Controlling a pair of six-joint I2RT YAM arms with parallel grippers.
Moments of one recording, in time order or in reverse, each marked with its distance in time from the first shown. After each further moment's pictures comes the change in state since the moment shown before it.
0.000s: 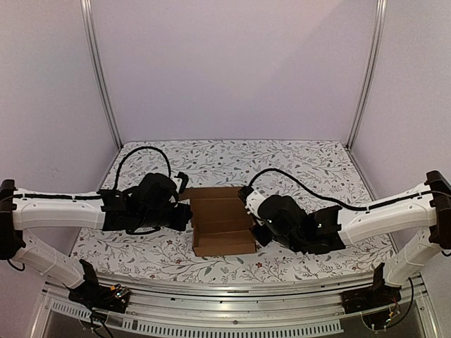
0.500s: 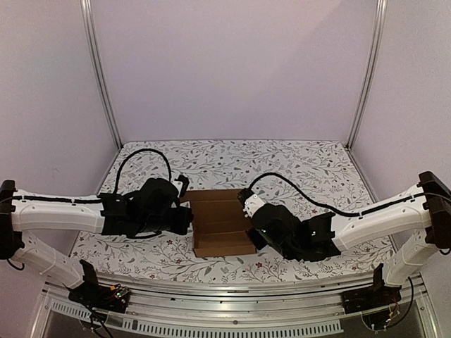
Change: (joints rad) left arm -0.051 -0.007 -0.015 0.009 -0.055 -0.042; right arm 0.050 0.050 0.000 0.040 0.111 0.095
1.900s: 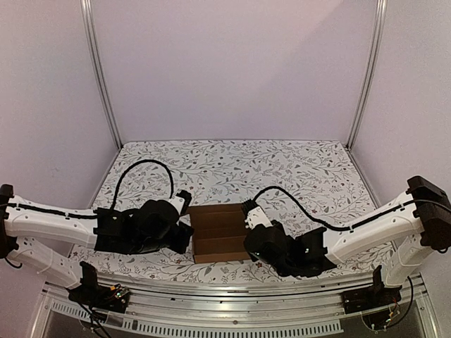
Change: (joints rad) left arm -0.169 -0.068 -0.083 0.000 -0.121 -0.012; right arm 0.091 0.064 -0.027 0.021 0.132 0.235
